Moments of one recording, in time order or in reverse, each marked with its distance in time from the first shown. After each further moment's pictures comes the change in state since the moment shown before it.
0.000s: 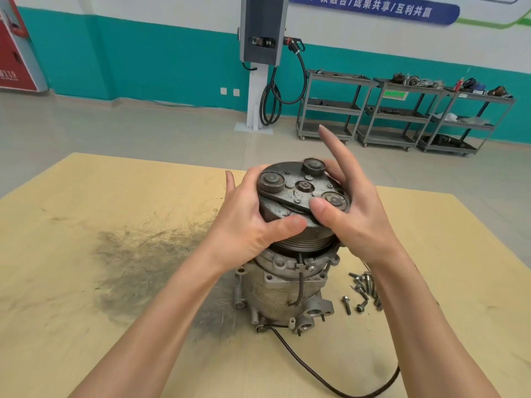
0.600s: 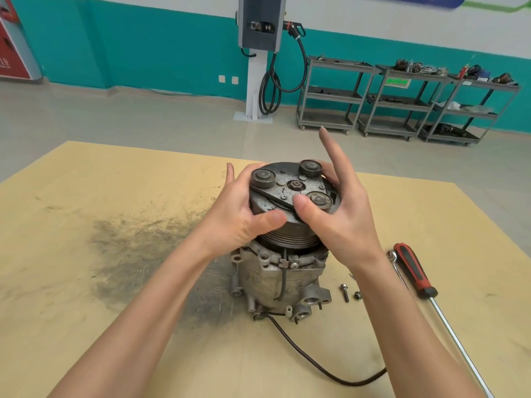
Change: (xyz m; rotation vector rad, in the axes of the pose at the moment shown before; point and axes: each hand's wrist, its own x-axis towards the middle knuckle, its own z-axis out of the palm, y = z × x) left_hand -0.002 -0.003 -0.001 -0.113 -0.127 -0.045; right_hand -0.019 0.006 0.019 -0.051 0.146 0.015
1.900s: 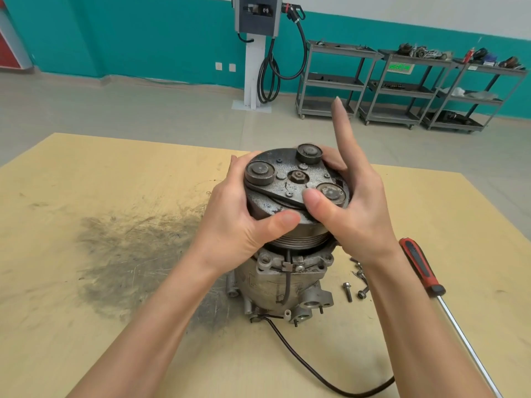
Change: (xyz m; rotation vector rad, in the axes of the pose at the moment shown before) left_hand -0.004 -0.011 0.012 -0.089 0.216 0.054; right_hand 0.013 -0.001 -0.006 0.090 -0.092 -0.077
